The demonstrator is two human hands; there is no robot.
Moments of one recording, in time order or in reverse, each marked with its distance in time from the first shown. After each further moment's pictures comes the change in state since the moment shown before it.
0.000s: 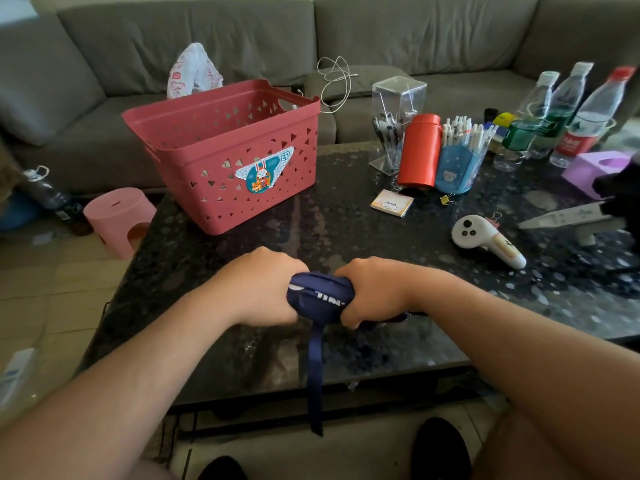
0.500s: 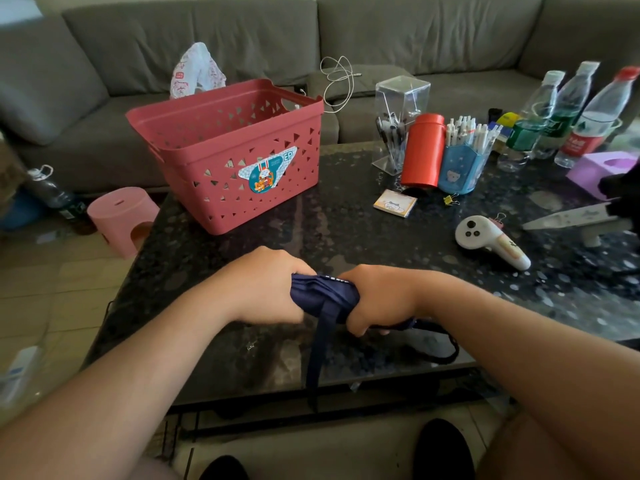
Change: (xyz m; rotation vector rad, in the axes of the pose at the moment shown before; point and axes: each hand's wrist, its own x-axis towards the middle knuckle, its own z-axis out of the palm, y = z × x) left_hand -0.003 0.004 -0.008 -0.178 -0.088 -0.001; right_hand -0.002 0.001 0.002 0.269 -0.120 0.003
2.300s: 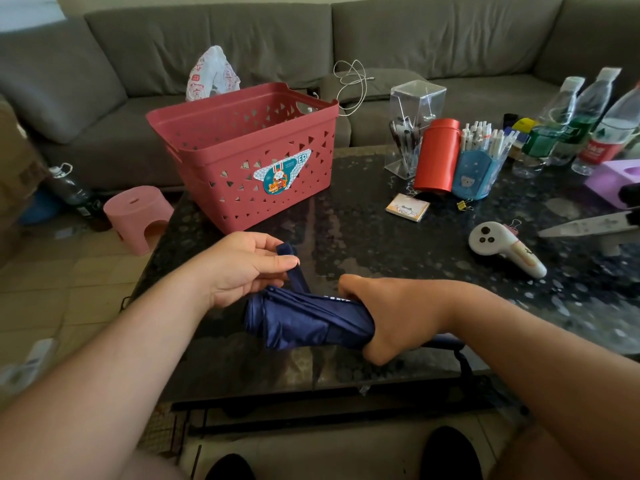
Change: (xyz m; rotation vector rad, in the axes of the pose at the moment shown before) left_hand -0.003 -0.034 -0.010 -1.177 0.190 -0.329; right_hand -0.024 -0.015 0.005 -0.226 -0.035 -0.156
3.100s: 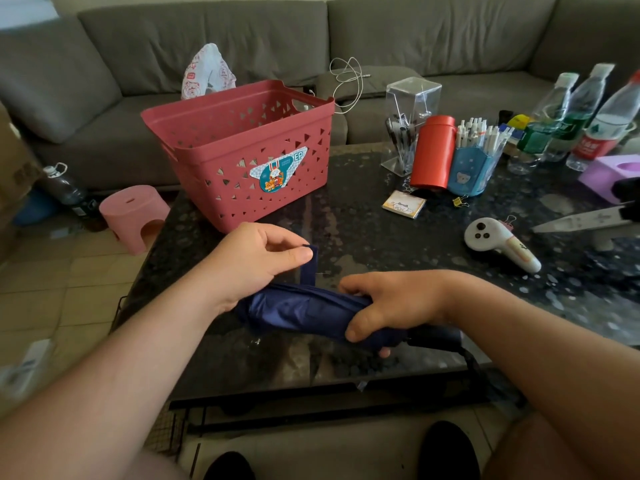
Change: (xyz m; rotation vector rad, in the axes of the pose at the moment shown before) left_hand -0.017 0.004 0.018 0.346 0.108 0.330; right_hand 0.007 0.016 0.001 0.522 -0.129 0.097
